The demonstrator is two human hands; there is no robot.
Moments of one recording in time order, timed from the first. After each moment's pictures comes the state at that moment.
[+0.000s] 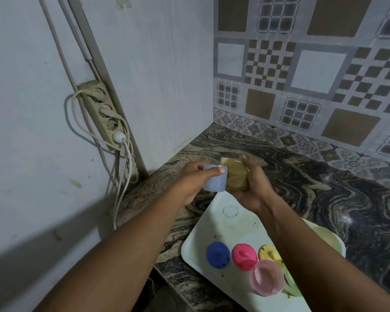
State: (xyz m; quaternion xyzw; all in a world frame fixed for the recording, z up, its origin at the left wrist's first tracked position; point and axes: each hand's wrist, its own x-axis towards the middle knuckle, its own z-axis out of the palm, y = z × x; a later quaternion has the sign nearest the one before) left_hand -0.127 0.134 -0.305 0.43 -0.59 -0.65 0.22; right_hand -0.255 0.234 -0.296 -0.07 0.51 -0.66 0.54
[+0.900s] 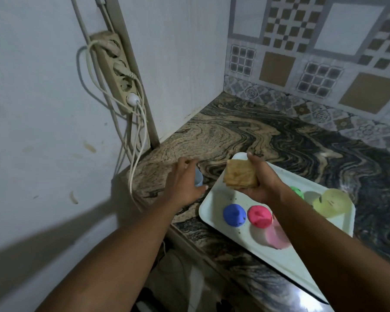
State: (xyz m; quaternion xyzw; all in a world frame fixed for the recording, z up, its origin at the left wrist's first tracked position) left_hand -0.021 0.145 -0.392 0.43 -0.88 -0.20 0.06; right_hand -0.206 0.265 -0.342 -0.02 0.58 -0.59 0.56
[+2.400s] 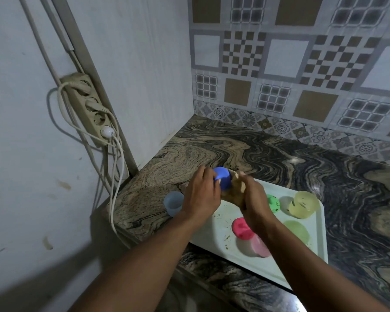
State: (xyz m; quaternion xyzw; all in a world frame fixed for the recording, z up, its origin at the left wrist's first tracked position) left_hand -0.091 0.202 -0.349 0.27 -0.89 -0.18 0.32; right_hand -0.184 0.304 -0.337 -0.15 0.55 -0.74 0.37
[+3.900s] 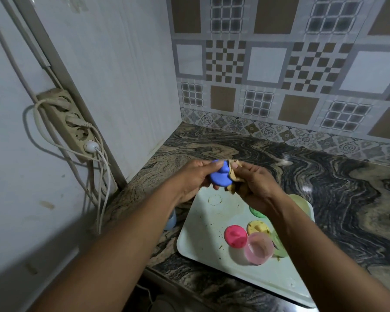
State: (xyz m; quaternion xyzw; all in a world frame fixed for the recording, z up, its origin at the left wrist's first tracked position) left_hand -0.128 0.161 -0.292 0.23 -0.63 -0.74 0.08; right_hand -0.238 0.305 -0.298 -0.19 0.52 -0.72 0.42
